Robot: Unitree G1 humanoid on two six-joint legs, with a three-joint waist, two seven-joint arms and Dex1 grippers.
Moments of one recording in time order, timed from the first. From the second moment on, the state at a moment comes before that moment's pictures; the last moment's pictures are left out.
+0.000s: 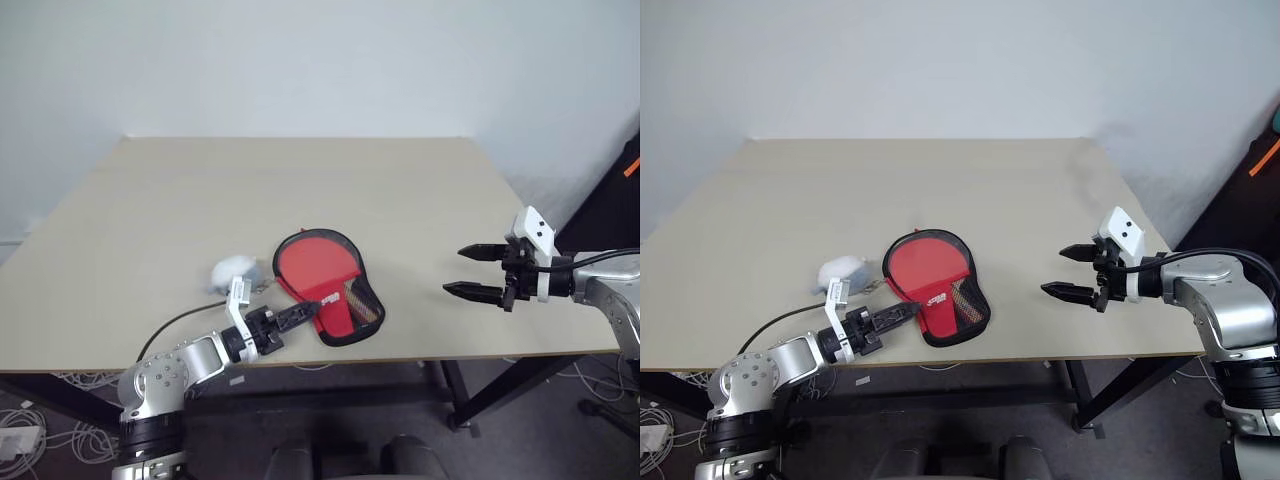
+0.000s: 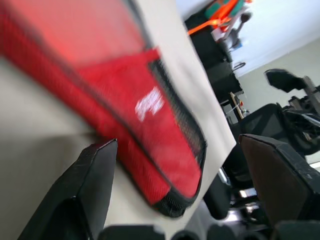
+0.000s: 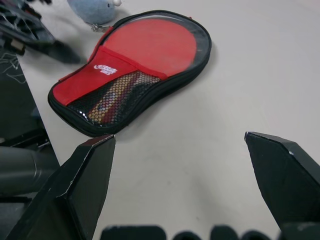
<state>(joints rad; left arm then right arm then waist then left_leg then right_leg) -0.14 0.30 0.31 -0.06 -0.98 1.23 -0.50 -0.37 -0.85 -0.02 -0.11 0.43 0.63 1.09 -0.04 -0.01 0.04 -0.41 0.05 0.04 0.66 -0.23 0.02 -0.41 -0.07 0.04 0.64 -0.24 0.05</state>
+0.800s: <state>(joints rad) -0.21 0.17 0.34 0.04 -1.03 1.29 -0.40 -0.34 -0.84 -0.02 -0.19 0.47 0.67 1.06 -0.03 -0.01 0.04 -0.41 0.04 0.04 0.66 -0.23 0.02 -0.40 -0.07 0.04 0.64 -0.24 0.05</state>
